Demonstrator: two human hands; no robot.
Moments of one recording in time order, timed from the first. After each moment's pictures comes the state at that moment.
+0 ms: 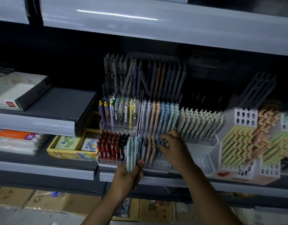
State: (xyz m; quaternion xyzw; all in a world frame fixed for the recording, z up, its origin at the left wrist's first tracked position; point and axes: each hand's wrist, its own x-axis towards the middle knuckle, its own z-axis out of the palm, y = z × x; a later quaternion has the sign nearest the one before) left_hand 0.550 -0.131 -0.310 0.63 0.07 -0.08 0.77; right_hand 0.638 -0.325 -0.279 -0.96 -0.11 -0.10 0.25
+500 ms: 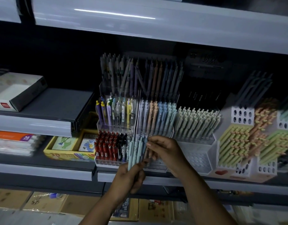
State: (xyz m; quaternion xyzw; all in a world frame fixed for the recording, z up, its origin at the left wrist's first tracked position) left_hand 0.549 -0.132 -0.309 0.59 0.00 -0.14 0.79; right_hand 0.606 -0.299 -0.248 -0.72 -0.07 0.08 0.68
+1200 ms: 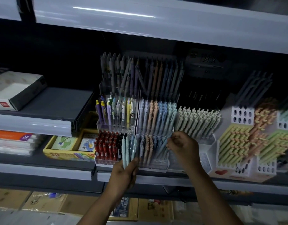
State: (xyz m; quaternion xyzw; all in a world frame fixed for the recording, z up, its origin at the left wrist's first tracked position) left_hand 0.553 -0.127 -0.309 0.62 0.08 -0.09 0.78; right_hand 0.620 -0.344 -0.271 -0.84 0.00 -0.14 0.53
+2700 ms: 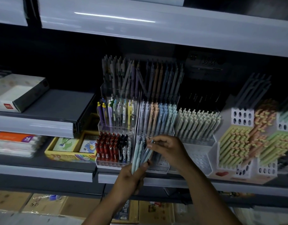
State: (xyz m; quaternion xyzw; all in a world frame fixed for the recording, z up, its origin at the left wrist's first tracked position) left_hand 0.546 -0.134 -0.301 0.64 0.02 -0.14 0.75; right_hand 0.612 -0.304 -0.235 -0.81 -0.09 0.03 0.58
